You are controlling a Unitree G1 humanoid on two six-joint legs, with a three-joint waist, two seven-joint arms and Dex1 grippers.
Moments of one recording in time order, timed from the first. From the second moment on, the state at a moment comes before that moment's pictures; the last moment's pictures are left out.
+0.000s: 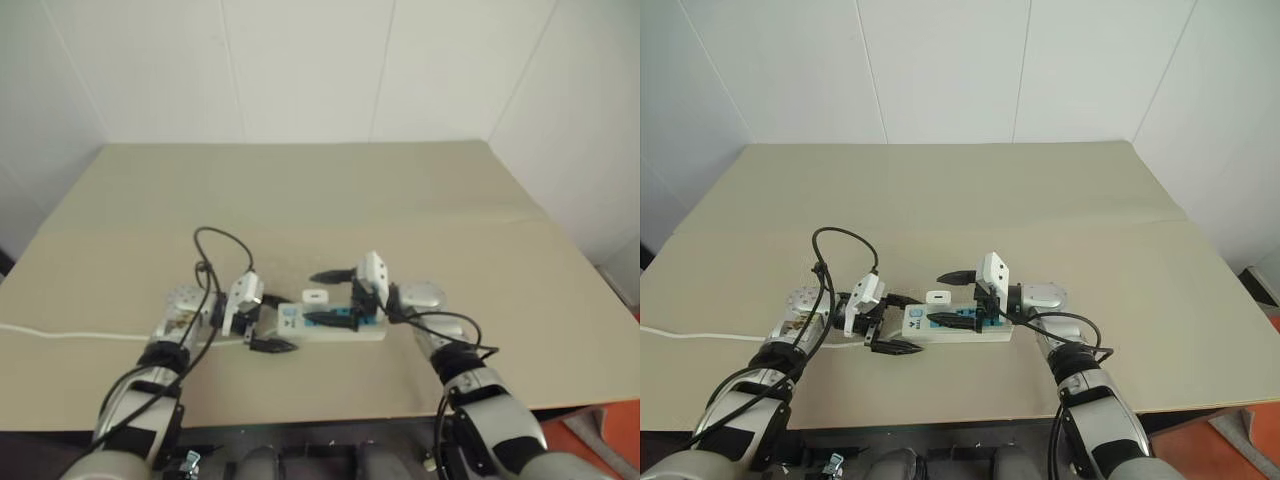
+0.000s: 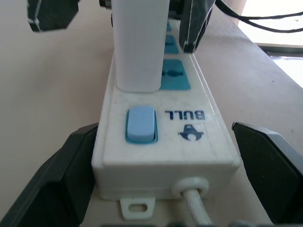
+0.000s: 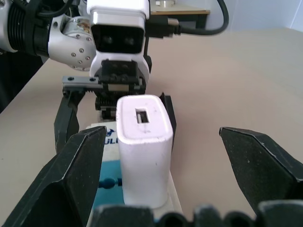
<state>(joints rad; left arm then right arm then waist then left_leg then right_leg) -0.65 0.43 -0.13 0.83 -0.25 -0.26 -1.60 -0.66 -0.22 0.16 0.70 0.22 -0.24 1.27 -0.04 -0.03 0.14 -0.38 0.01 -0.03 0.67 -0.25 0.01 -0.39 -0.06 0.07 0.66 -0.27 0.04</state>
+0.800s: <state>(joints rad) -0.50 0.93 -0.09 0.64 -0.47 -0.29 -1.61 -0.28 -0.90 -0.12 0.12 0.44 0.00 1.46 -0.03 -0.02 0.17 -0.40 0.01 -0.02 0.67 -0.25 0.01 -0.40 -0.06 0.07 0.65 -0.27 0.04</state>
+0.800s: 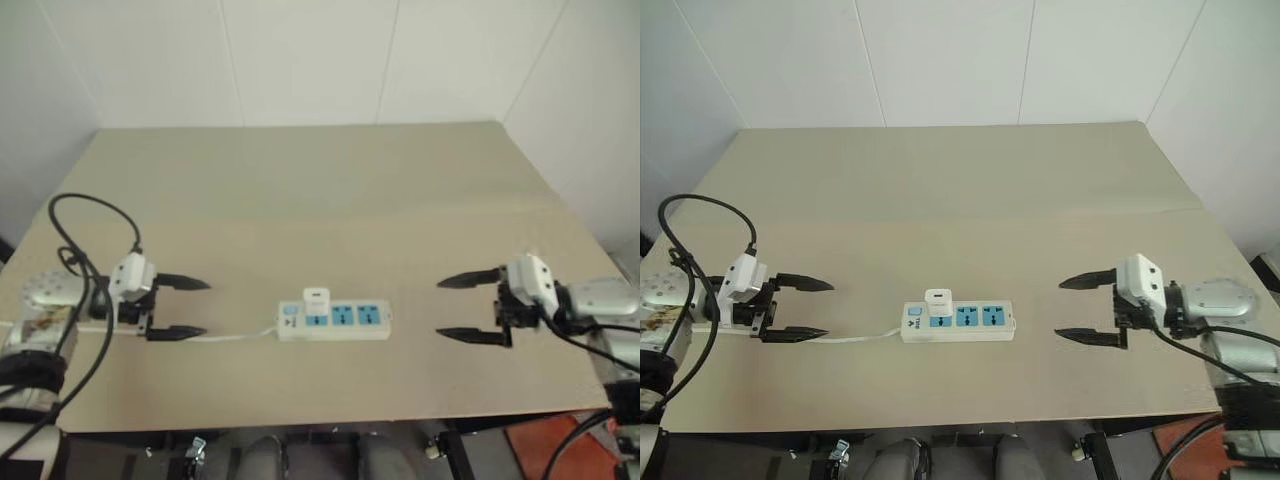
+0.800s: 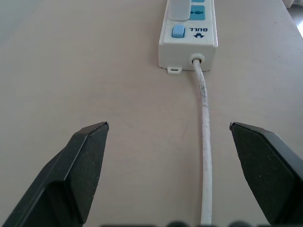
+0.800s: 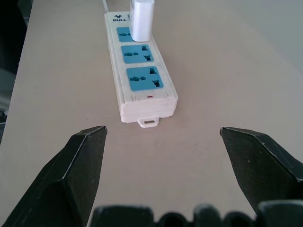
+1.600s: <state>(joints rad) -0.52 0.87 -0.09 0.63 -0.42 -0.28 -1.61 -0.05 -0.98 -0.30 -0.09 0.48 0.14 1.37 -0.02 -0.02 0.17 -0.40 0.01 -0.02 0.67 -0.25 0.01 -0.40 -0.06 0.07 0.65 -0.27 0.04</state>
